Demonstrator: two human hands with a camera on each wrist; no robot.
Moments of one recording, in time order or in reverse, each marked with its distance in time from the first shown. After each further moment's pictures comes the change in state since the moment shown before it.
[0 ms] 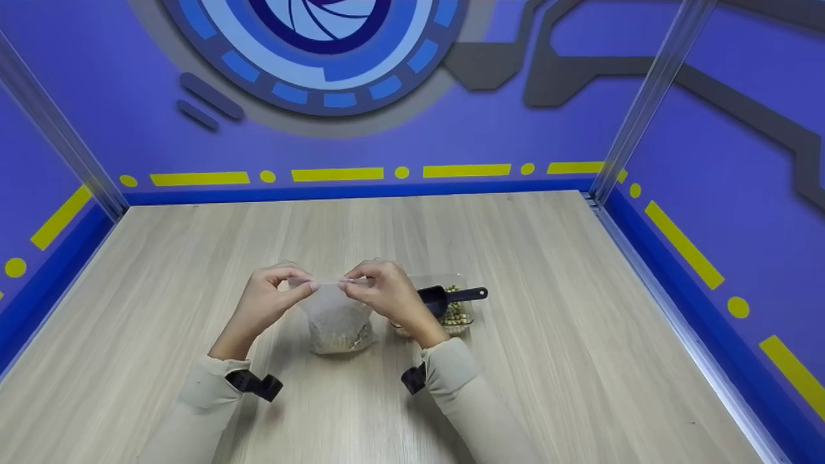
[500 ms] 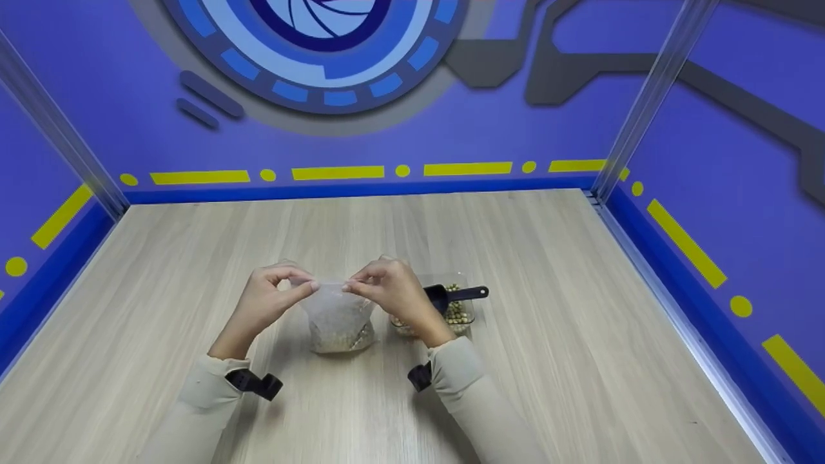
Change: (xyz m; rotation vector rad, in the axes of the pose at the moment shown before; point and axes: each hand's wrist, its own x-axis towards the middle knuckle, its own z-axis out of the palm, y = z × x) left_hand -0.001 0.001 -0.001 0.035 0.003 -0.012; right_hand -0.005 0.007 -0.007 -0.125 0.080 -0.073
